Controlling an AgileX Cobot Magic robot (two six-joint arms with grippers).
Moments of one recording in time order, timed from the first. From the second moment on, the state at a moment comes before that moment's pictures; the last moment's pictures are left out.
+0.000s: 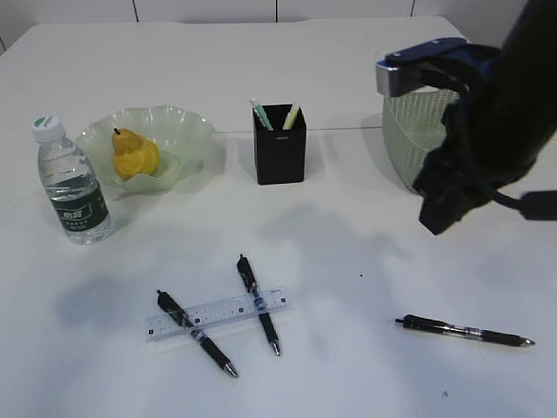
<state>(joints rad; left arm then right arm) -0.19 1.00 -1.02 0.28 1.24 -0.22 0.35 1.57 -1.30 0.11 1.22 -0.31</state>
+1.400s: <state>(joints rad) -0.19 1.00 -1.02 0.29 1.24 -0.22 0.68 2.10 -1.73 0.04 1.22 -0.63</state>
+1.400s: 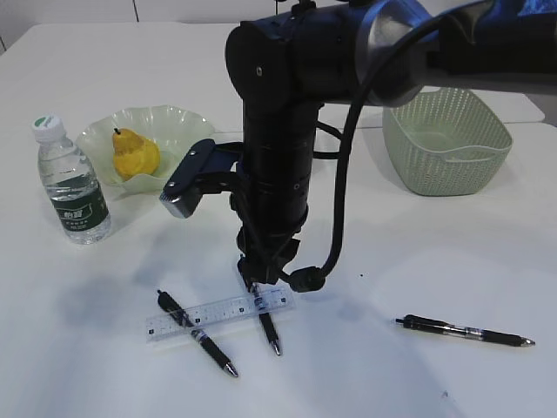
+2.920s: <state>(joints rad) -0.19 1.00 -1.02 0.29 1.24 -0.22 0.68 2.11 -1.73 0.28 1.15 -1.00</state>
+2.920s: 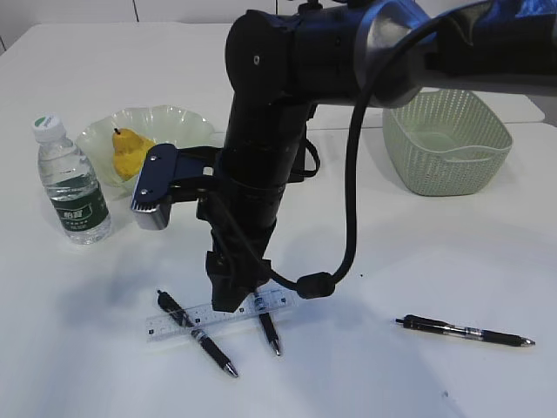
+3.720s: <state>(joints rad) -0.19 1.00 -1.02 0.29 1.24 -0.22 0.68 2.22 -1.74 0.23 1.11 -1.19</state>
